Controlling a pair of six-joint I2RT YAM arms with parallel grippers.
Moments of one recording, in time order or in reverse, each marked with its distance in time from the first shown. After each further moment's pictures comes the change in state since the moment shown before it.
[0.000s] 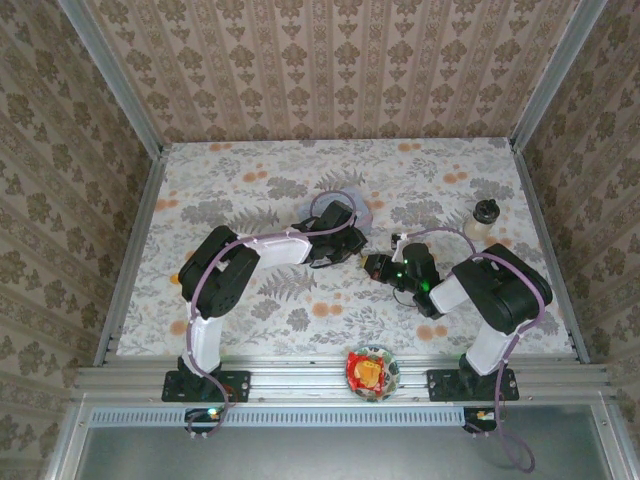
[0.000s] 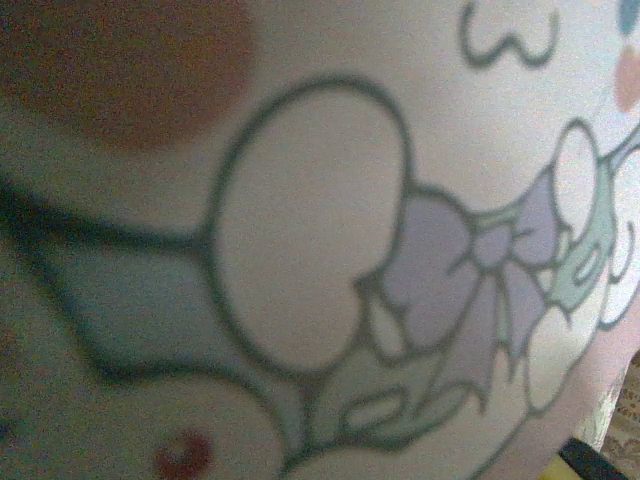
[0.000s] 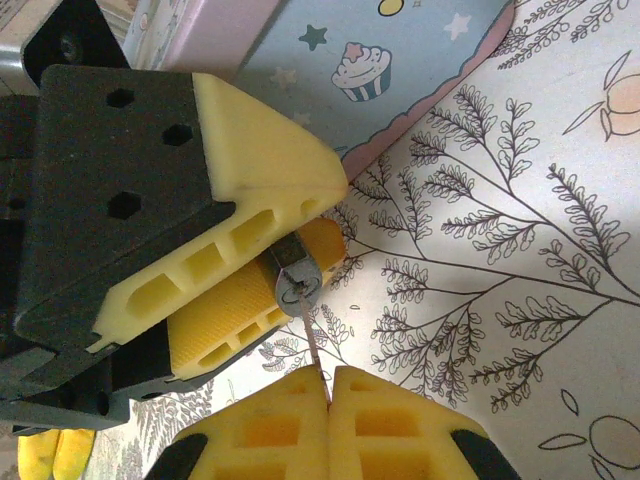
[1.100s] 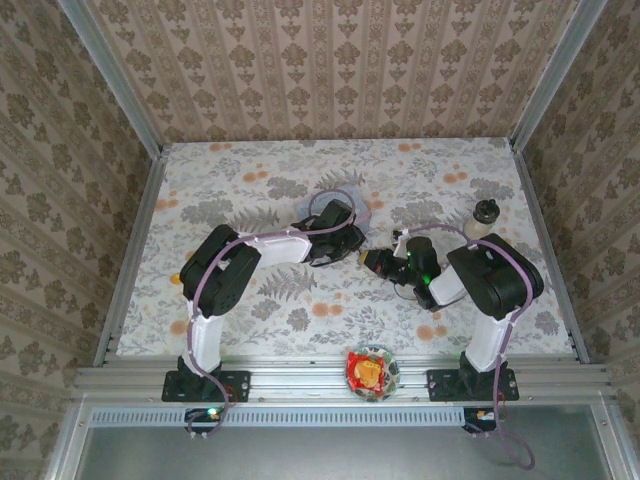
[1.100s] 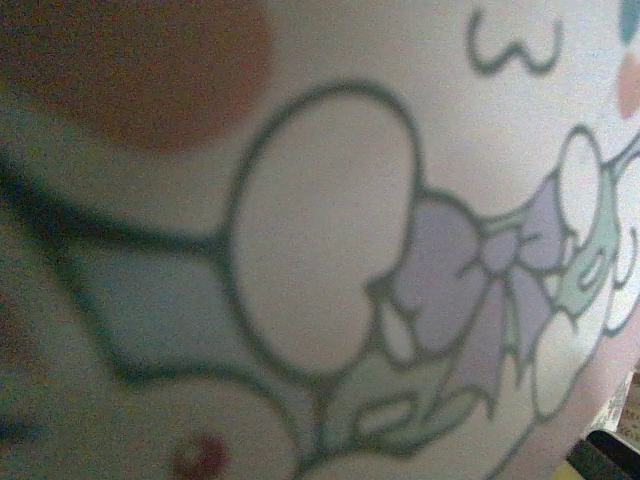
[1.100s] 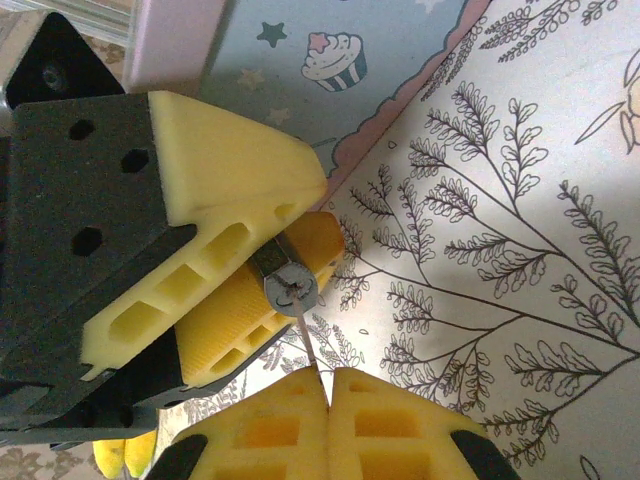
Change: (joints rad) left arm 0.008 0.014 0.007 0.013 -0.024 0.002; right arm -0.071 0.099 0.058 0.051 -0.158 0.103
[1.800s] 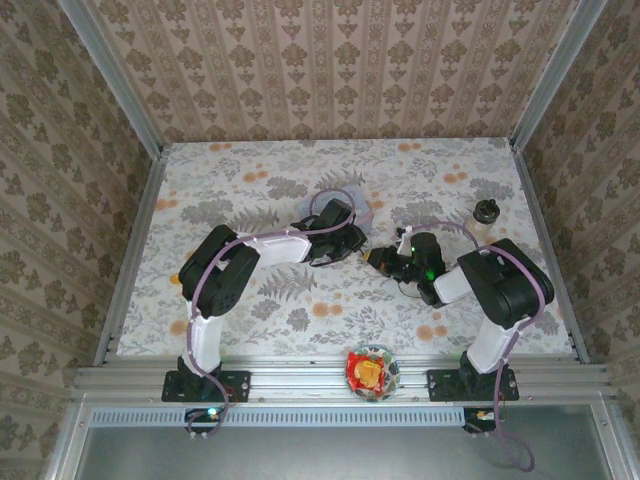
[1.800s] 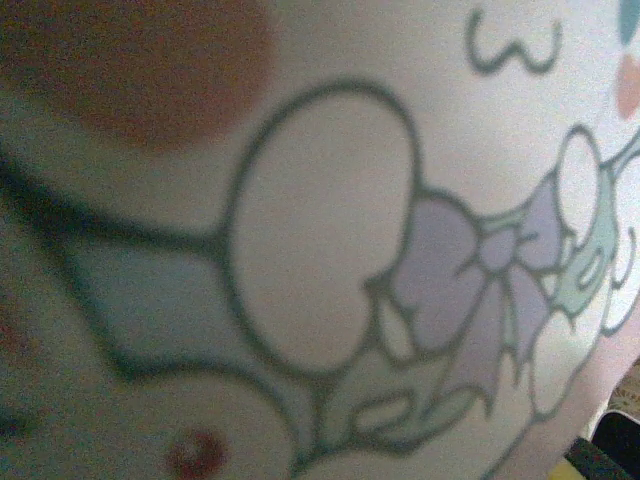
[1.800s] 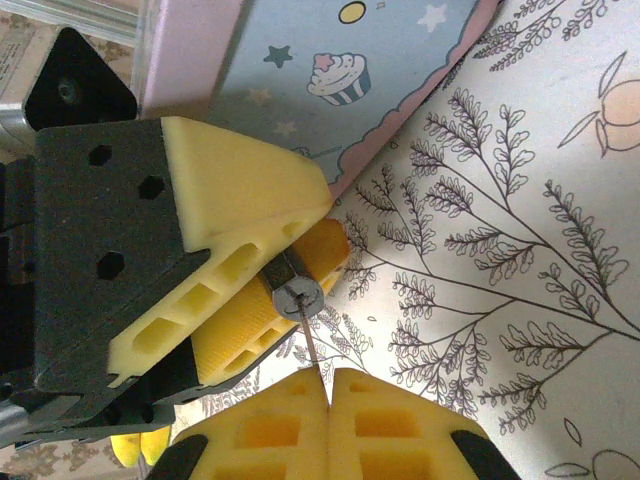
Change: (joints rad) left arm 0.000 -0.010 -0.001 -0.003 0.033 0.011; right arm -0.034 -0.085 0.004 -0.121 -0.045 -0.003
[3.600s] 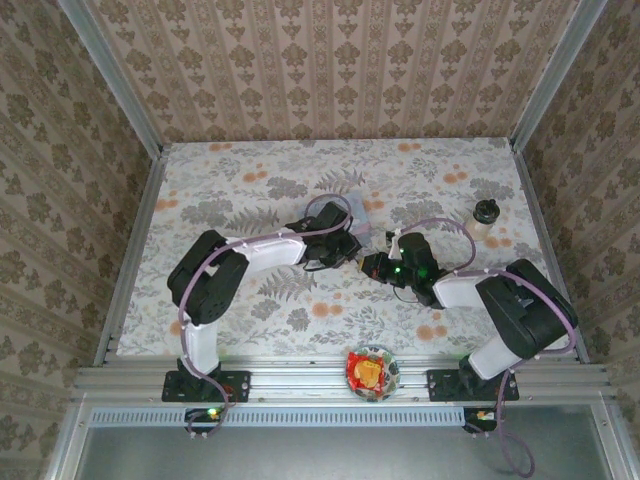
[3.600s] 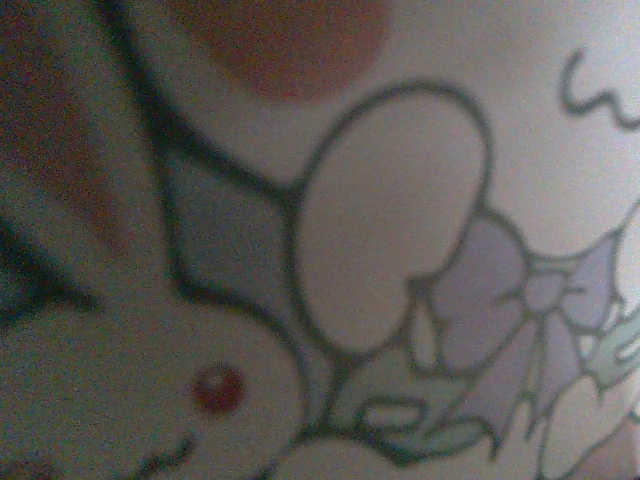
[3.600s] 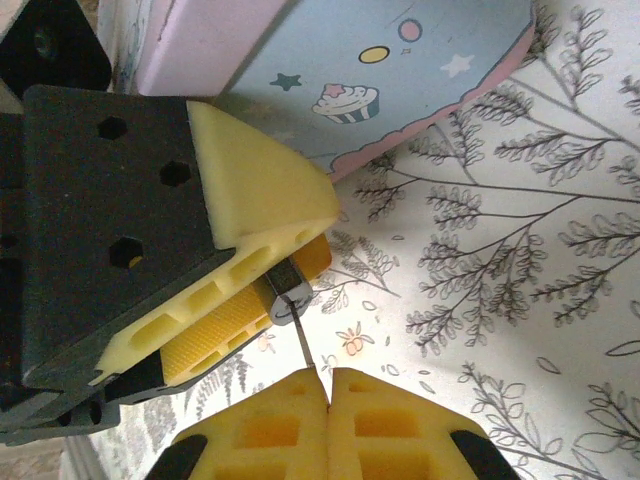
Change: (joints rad) left arm -0.013 -0.088 -0.040 -0.144 0.019 -0.050; right arm 0.113 -0.190 0.038 -0.356 0.117 -0.117
